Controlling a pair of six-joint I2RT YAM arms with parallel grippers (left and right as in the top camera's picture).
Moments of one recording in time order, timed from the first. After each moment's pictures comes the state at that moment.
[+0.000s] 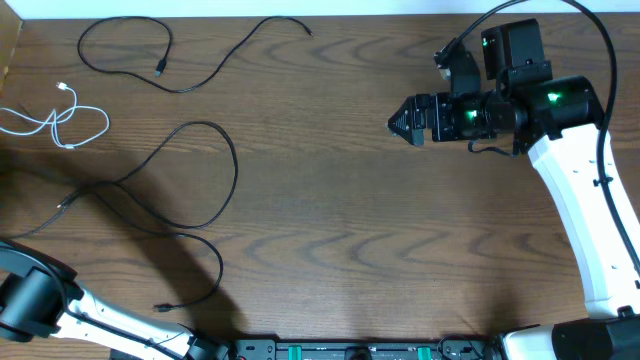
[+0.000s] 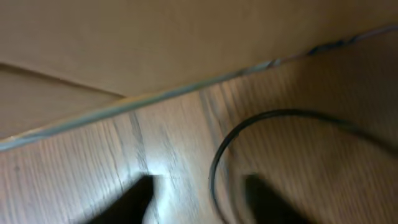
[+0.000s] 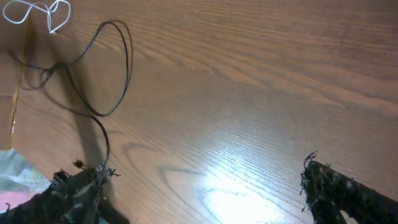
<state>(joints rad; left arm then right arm) 1.07 2.19 1.83 -0.71 -0.17 -0.14 0.23 1.58 1.62 -1.08 -0.47 0.18</state>
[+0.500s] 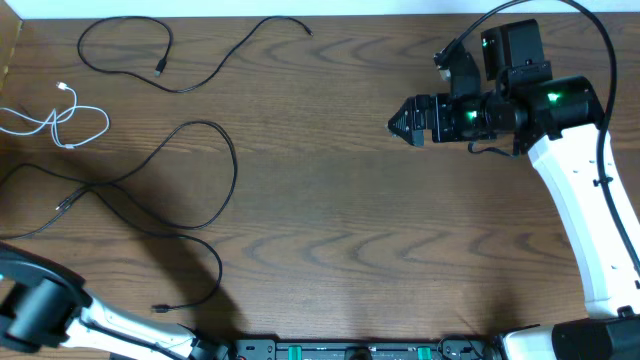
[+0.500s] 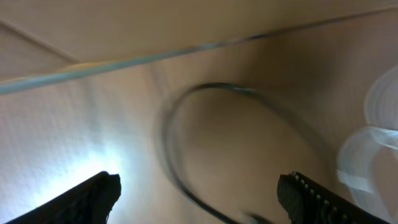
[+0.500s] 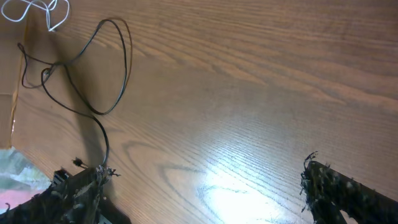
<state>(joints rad) 1.07 2.07 1.84 -0.83 0.09 -0.30 0.23 1.58 1.62 -1.09 -0.47 0.18</state>
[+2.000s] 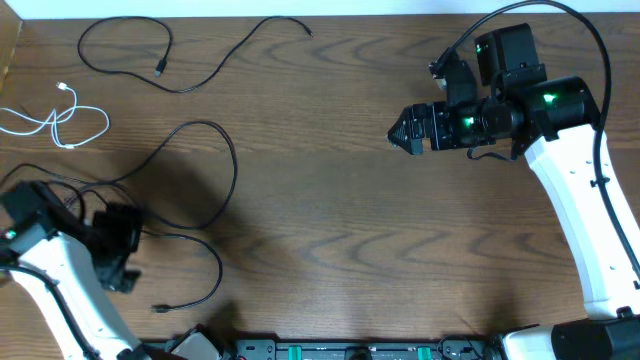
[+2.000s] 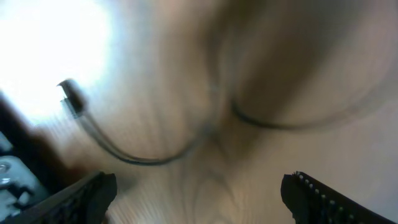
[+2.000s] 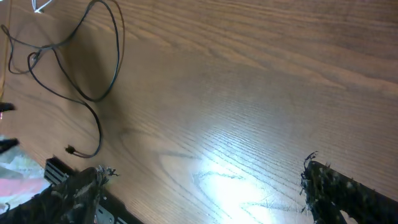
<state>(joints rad) 0.74 1.27 1.01 -1.22 0.22 -0.68 0.25 1.58 1.62 -1.15 -0.45 0.15</state>
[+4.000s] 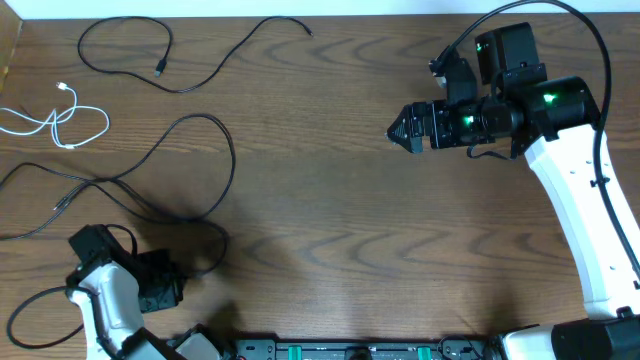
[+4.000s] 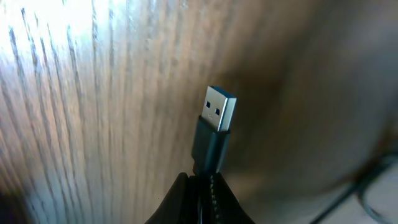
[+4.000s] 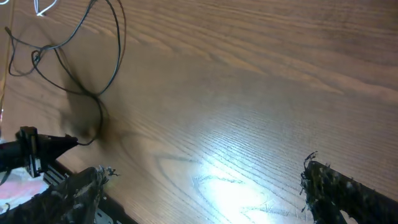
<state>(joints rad) 0.74 1.24 0.55 -0.85 0.24 -1.02 0.25 1.58 1.62 -1.13 -0.45 0.15</state>
